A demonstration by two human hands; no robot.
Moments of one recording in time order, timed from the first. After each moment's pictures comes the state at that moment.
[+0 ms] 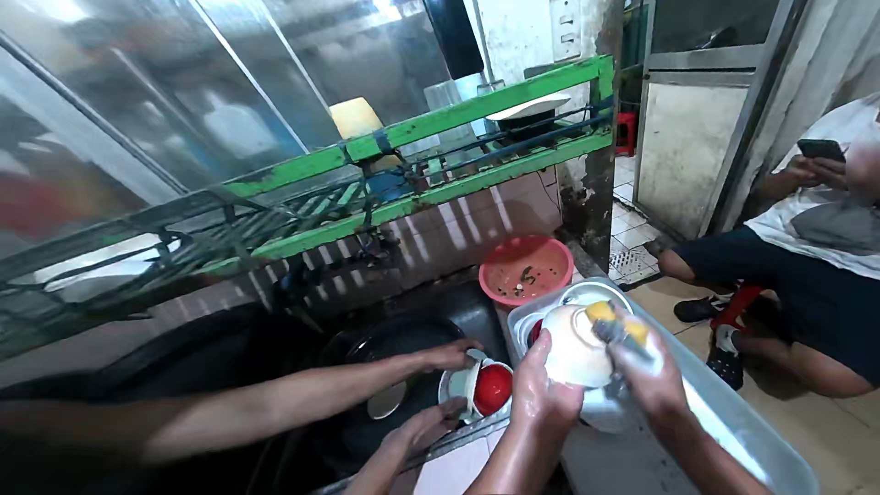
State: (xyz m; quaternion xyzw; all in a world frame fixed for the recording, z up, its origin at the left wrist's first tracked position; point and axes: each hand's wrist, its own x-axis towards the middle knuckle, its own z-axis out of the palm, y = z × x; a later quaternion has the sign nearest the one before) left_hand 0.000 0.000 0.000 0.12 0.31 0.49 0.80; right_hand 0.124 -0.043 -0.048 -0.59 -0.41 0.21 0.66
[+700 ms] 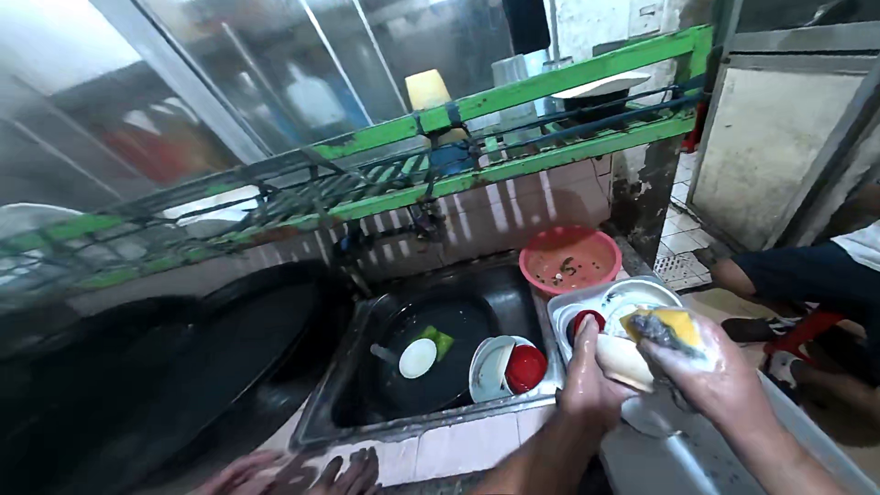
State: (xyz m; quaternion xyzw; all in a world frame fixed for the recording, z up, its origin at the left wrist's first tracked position) left_hand -0.005 0.013 -0.039 0.26 0.37 0.41 0.80; right_hand 0.126 -0.046 -0.005 -0.64 -0.50 0.19 0.54
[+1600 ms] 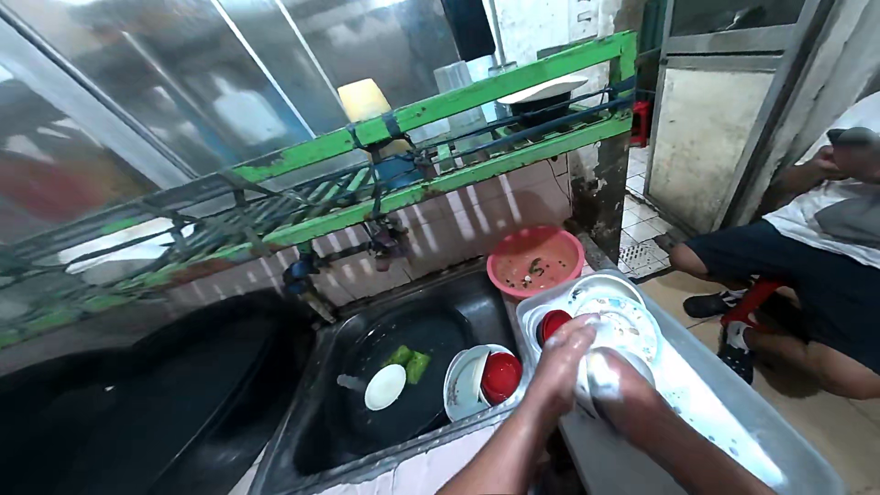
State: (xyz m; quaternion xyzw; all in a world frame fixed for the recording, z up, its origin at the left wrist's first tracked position) left_hand -0.010 0.025 -0.025 0.57 0.38 0.32 0.65; right_hand 0.099 -0.058 -0.051 -0.60 -0.64 0.20 0.44
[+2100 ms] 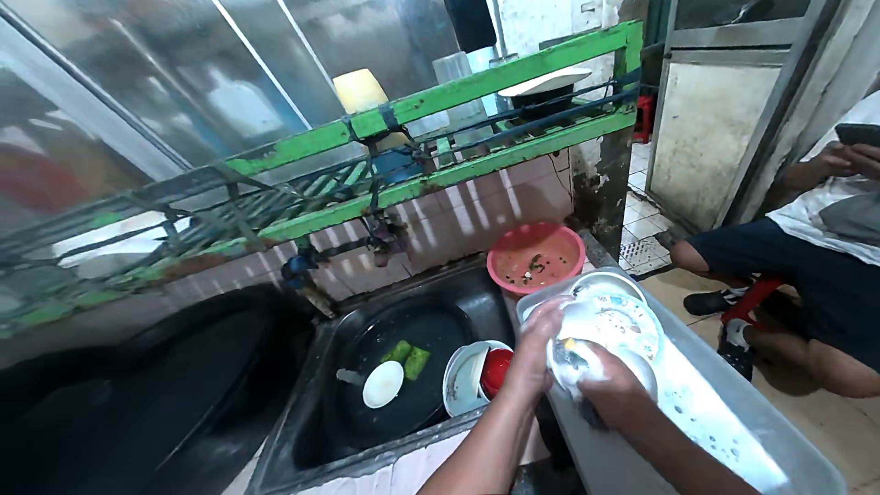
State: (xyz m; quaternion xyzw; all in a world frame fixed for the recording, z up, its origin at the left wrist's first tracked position) left_hand -0.025 0.047 -0.029 0.51 0.33 0.43 0.66; right_hand 0.078 -0.049 -0.011 -0.63 -0.52 0.37 0.44
